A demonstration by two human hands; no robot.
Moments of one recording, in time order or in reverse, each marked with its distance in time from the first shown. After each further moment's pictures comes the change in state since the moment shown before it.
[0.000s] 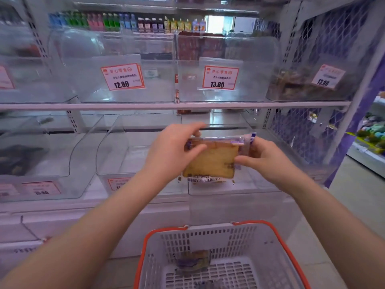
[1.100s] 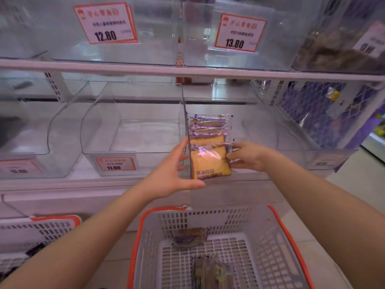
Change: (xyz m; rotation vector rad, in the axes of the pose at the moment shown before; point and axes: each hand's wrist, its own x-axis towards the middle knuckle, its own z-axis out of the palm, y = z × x) left_hand -0.070 -0.059 0.067 -0.741 -0.504 -0.486; right_hand 0.062 0.087 0.048 0.144 -0.191 0.811
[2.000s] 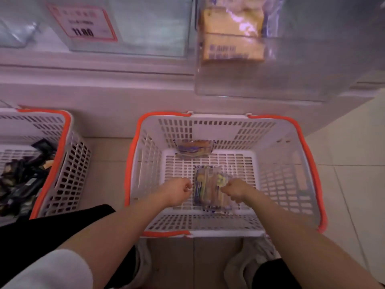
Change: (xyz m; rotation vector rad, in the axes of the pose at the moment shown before) left_hand -0.135 -0.210 0.169 0.464 -0.465 -0.693; right_hand -0.012 0.321 0.105 -0.701 -0.296 0.369
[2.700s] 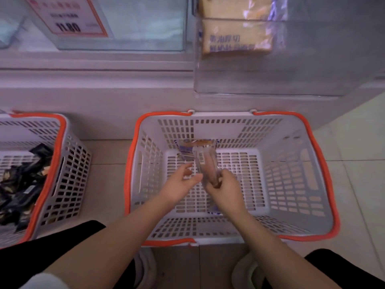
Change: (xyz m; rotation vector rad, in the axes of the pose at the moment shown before) left_hand 0.000 0.015 -0.007 -0.839 0.233 -0.027; right_hand -0.016 -0.034 0.041 0.285 0.552 -0.242
